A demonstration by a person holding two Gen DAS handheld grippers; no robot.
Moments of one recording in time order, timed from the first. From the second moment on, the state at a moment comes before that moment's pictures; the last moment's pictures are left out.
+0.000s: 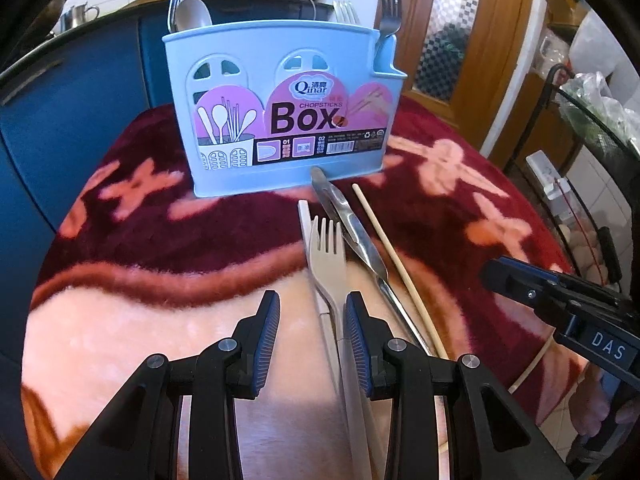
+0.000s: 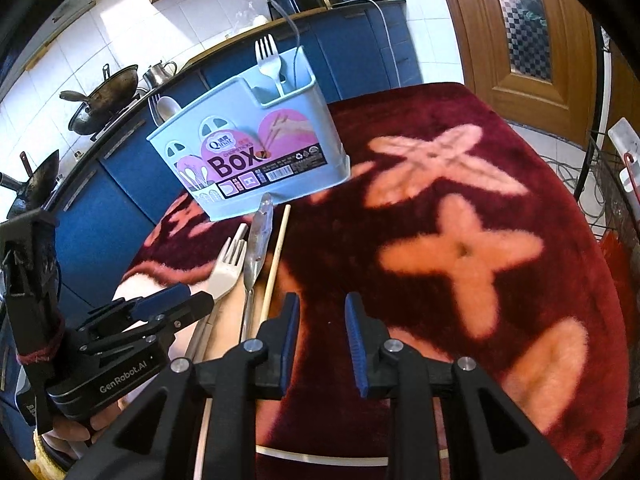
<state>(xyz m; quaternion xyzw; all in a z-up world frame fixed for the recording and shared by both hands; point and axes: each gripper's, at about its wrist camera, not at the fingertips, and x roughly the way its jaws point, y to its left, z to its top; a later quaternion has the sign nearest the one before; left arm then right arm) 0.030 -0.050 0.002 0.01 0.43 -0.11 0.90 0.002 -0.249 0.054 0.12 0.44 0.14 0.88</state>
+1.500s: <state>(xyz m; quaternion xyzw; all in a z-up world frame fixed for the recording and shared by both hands) 0.051 0.004 -0.008 -0.07 0.45 -0.07 0.89 0.036 -0.211 0.052 0.11 0.47 0.18 0.86</state>
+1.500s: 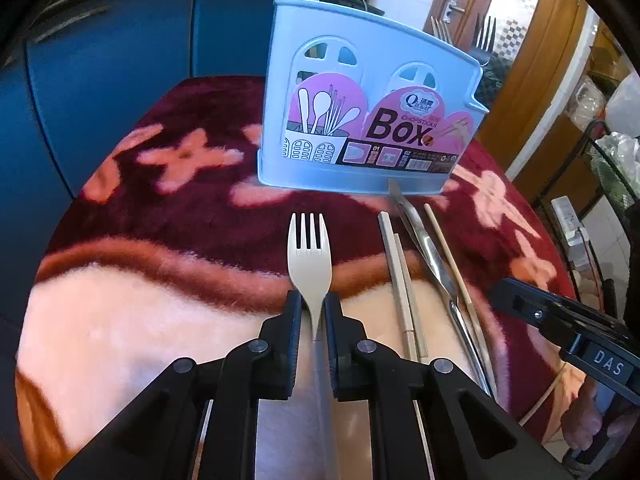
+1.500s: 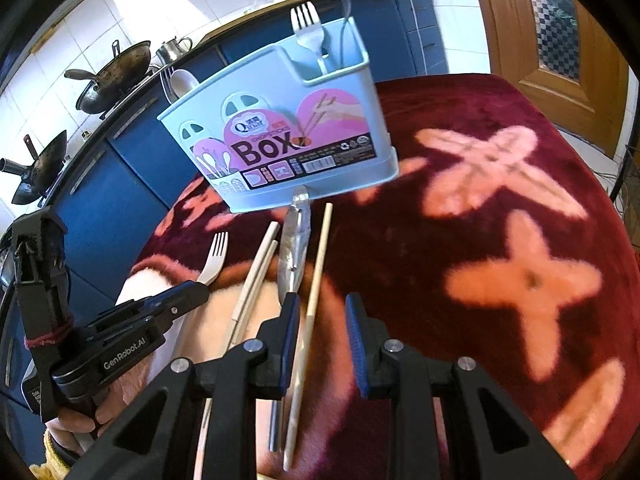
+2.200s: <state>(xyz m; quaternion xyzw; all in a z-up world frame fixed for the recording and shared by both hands) 0.067 0.003 -0.013 -0.06 0.48 -0.11 0.87 0.080 -0.175 0.034 0.00 0.58 0.19 0.79</state>
